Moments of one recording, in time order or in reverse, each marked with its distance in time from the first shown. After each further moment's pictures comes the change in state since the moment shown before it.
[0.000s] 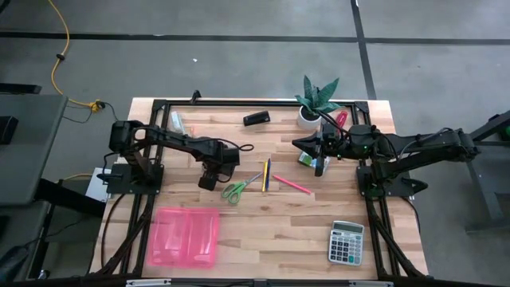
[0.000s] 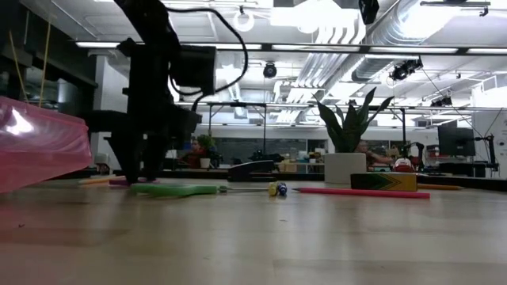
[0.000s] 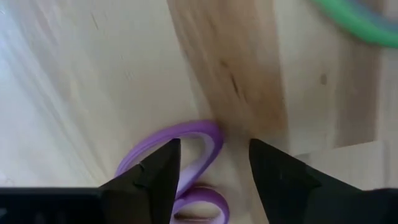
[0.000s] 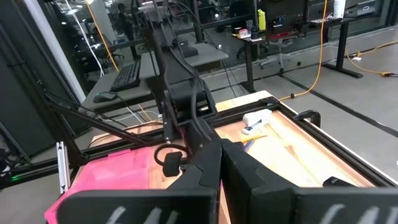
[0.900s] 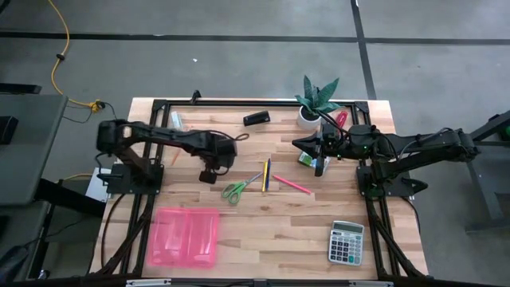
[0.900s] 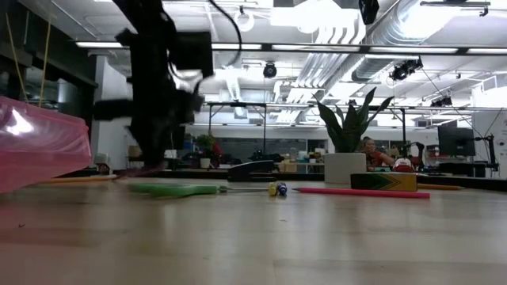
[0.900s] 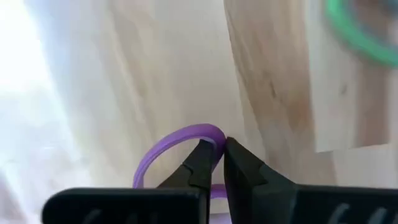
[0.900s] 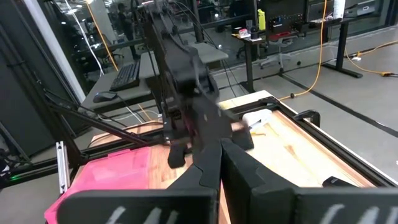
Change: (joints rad) left arm 0.038 -0.152 -0.003 0.031 -0.038 0.016; right arm 0.000 0.000 0.000 0.000 0.001 -0.001
